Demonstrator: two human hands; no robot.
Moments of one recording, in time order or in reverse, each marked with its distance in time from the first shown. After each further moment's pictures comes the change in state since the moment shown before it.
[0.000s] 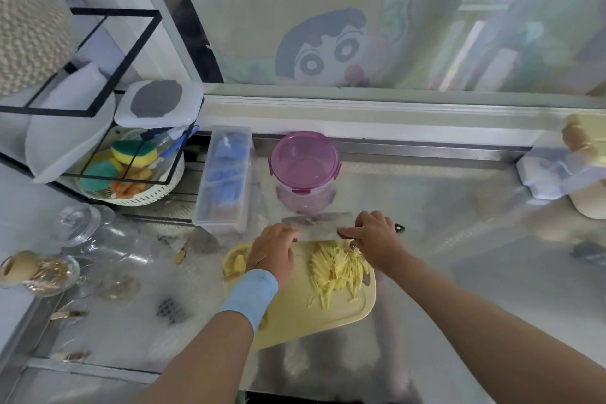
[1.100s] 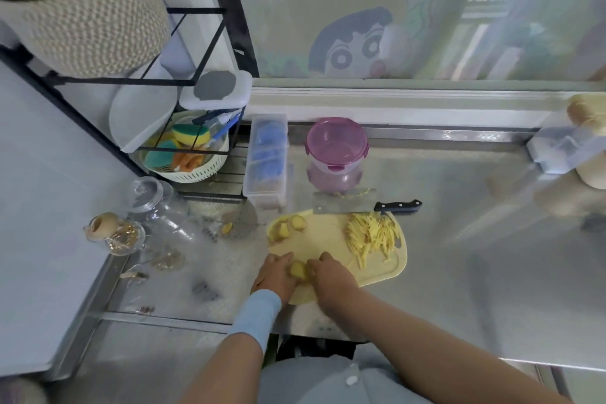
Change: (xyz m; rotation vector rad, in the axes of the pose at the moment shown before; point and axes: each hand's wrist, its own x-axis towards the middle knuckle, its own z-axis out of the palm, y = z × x) left_hand -0.124 -0.072 0.004 -0.299 -0.314 -0.347; right_hand -0.073 -0.209 0.057 0.152 -0.461 0.158
